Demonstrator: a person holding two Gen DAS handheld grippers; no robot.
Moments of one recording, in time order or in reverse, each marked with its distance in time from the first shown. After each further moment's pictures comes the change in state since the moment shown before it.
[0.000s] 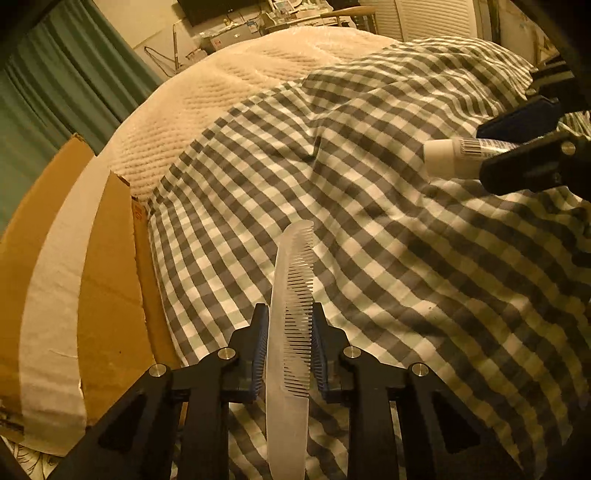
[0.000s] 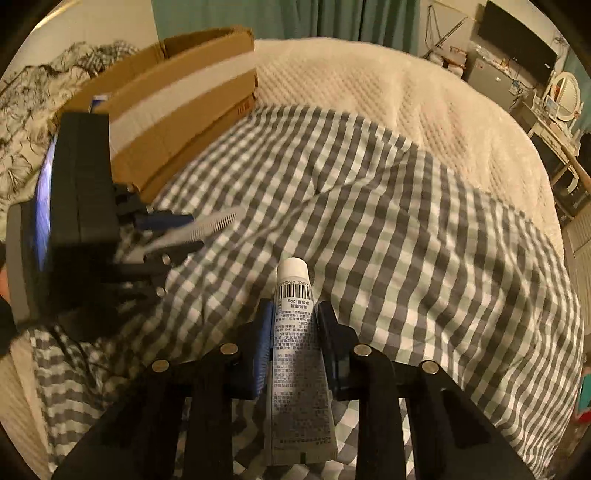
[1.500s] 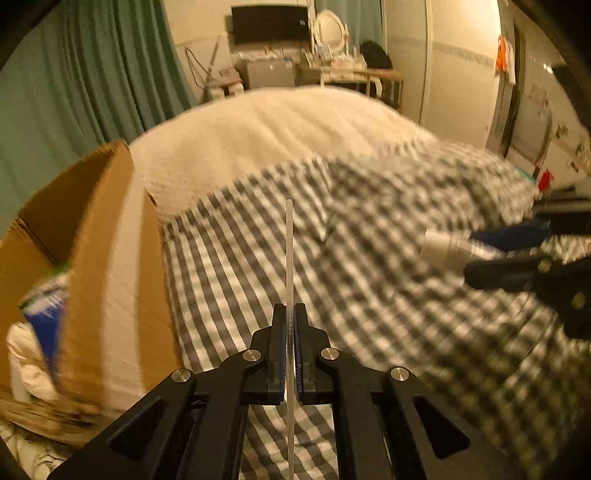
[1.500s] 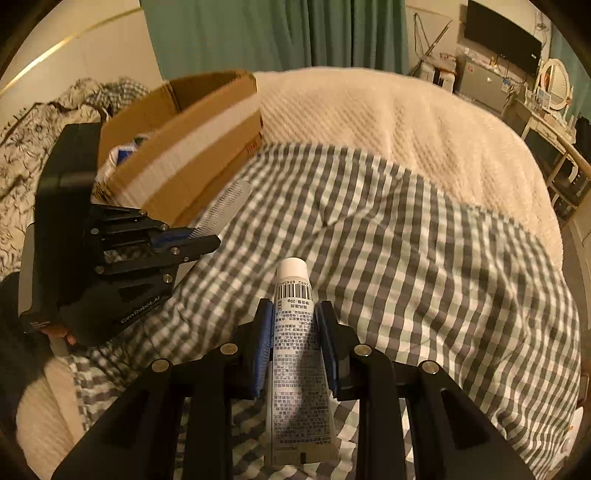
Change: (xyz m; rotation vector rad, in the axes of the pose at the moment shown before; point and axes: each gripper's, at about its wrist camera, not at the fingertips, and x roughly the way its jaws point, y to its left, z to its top) left arm -0.062 0.041 0.016 -0.250 -0.184 -0.121; right arm -0.042 0.001 0.006 0.066 -0.094 0.065
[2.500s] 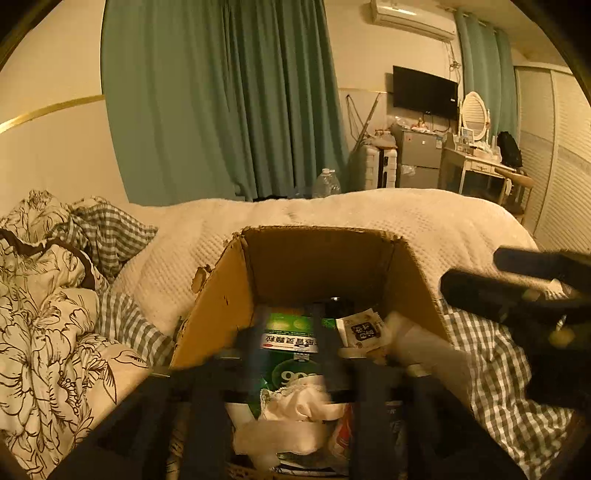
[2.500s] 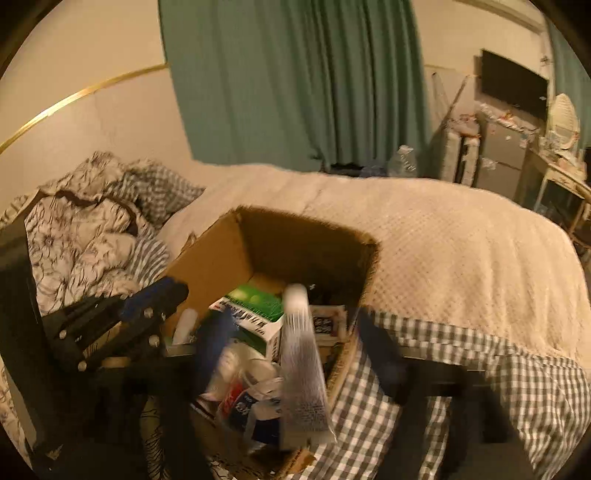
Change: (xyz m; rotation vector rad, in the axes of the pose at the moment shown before) left arm -0.093 0.191 0.009 -0.351 -0.197 0.398; right arm 0.024 0.149 0.188 0.022 -0.276 0.047
